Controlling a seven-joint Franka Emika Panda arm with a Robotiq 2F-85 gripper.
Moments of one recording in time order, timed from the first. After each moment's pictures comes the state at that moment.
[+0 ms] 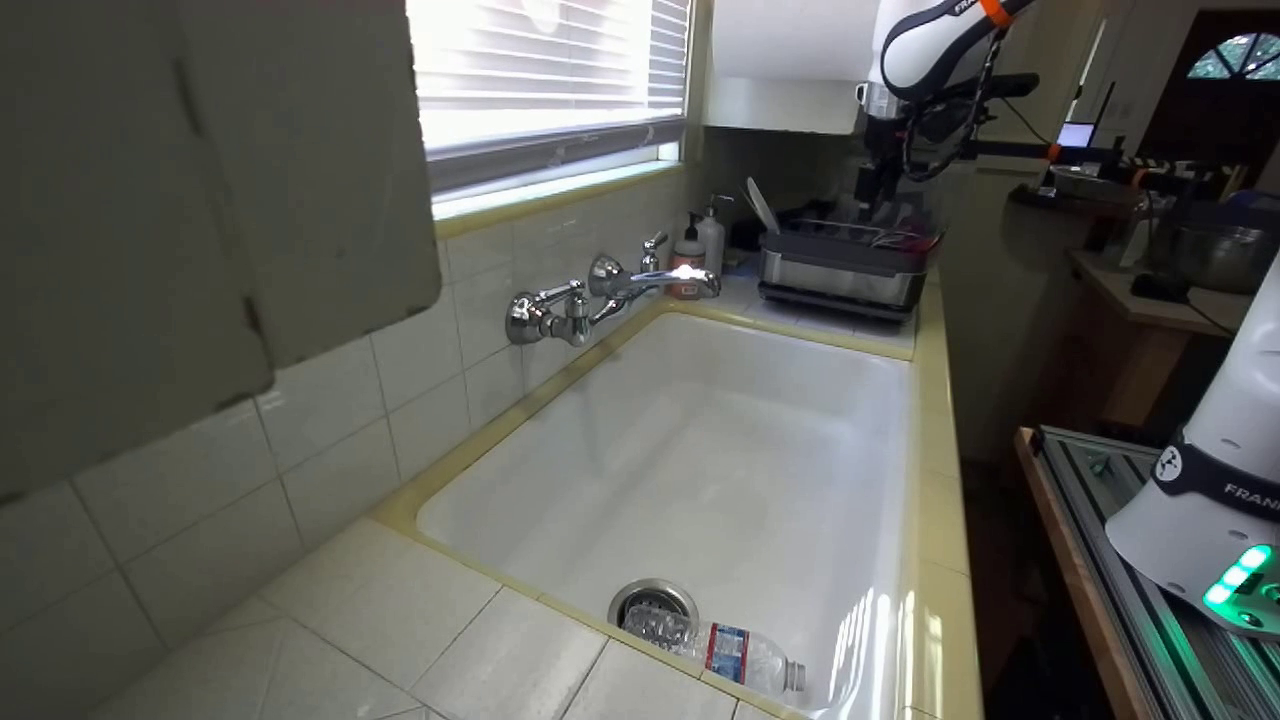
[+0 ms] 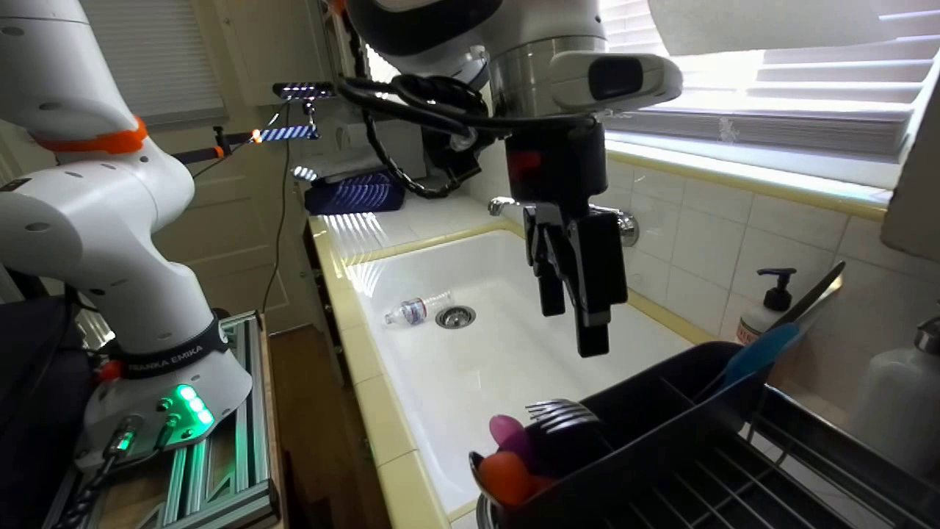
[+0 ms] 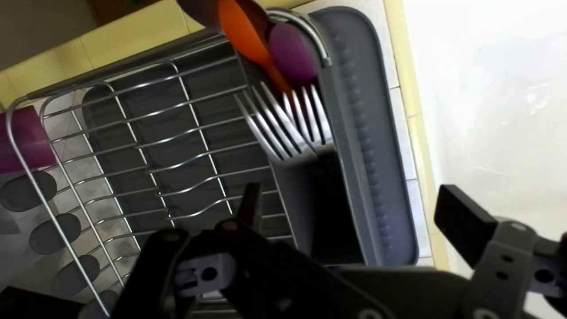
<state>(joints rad) -0.39 0.00 -0.40 -2.15 -0.32 2.28 -0.27</state>
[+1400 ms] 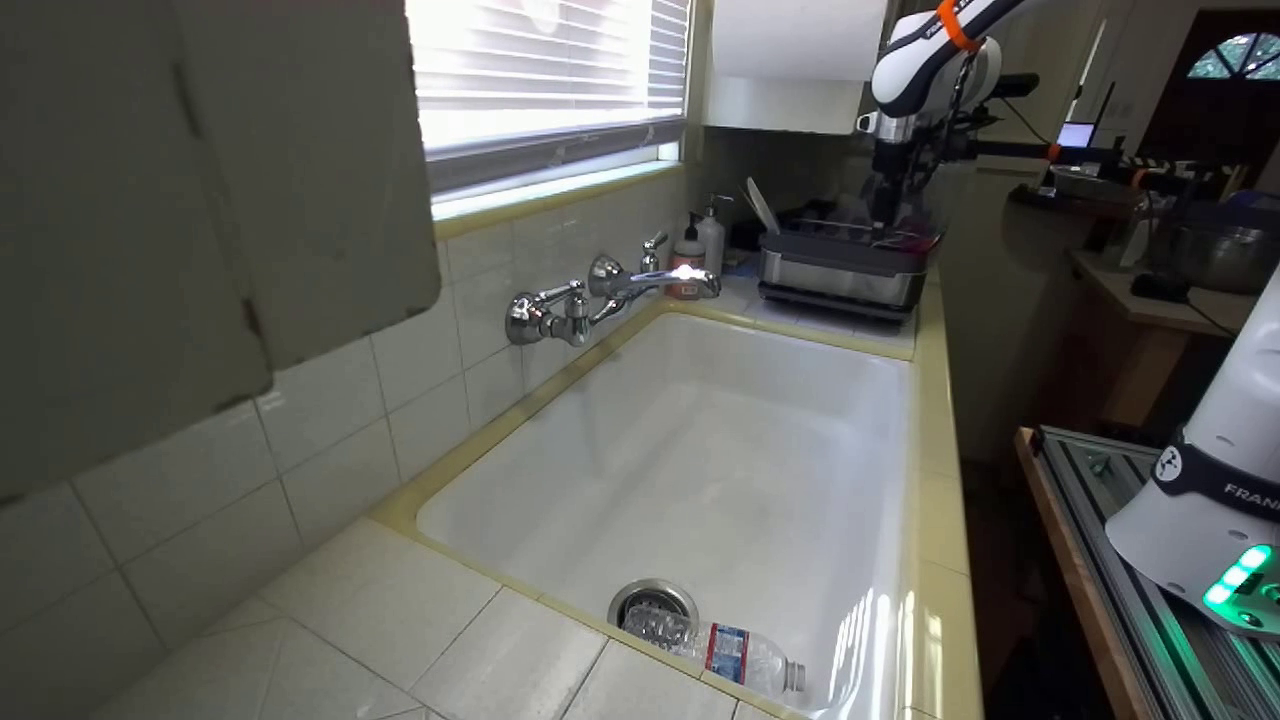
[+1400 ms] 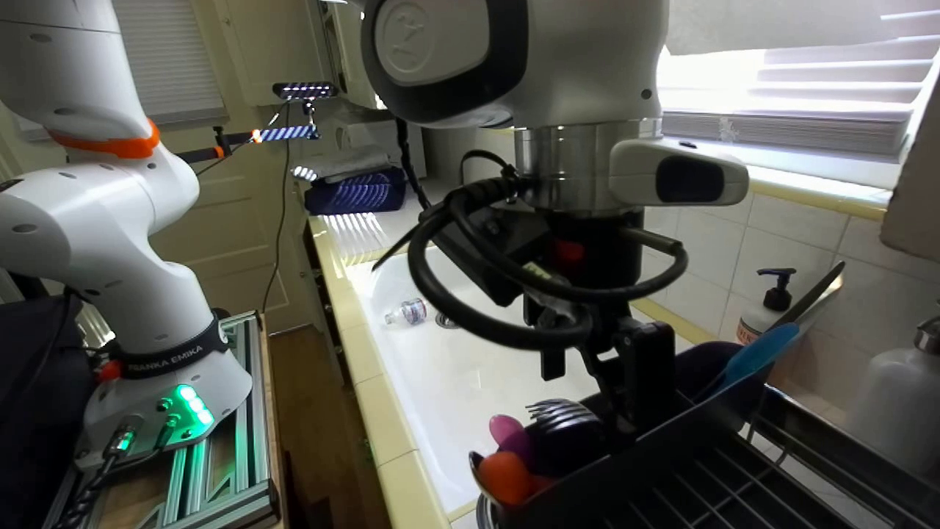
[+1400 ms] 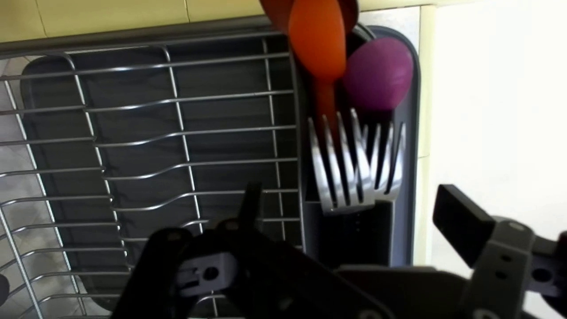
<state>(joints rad) -0.48 0.15 -0.43 -2.05 -0.08 2.27 -0.71</state>
